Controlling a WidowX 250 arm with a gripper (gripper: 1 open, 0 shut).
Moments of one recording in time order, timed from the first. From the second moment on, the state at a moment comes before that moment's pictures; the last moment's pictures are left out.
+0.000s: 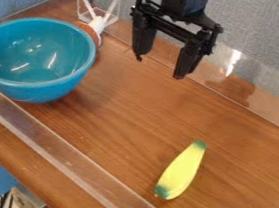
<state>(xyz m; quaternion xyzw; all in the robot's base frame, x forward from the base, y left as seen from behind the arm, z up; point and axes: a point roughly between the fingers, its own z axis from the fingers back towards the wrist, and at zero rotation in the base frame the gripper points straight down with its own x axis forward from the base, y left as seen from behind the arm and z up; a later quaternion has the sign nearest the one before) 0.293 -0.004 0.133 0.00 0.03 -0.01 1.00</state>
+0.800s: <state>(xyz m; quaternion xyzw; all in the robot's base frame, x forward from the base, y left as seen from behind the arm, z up) 0.248 -0.086 0.052 0.01 0.01 -0.02 1.00</state>
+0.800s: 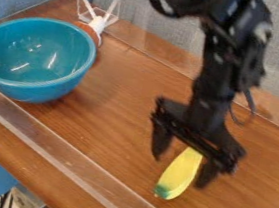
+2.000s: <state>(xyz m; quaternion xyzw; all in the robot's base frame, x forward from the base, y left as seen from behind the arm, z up) 0.263 -0.086 0.025 0.02 -0.02 -0.03 1.00</state>
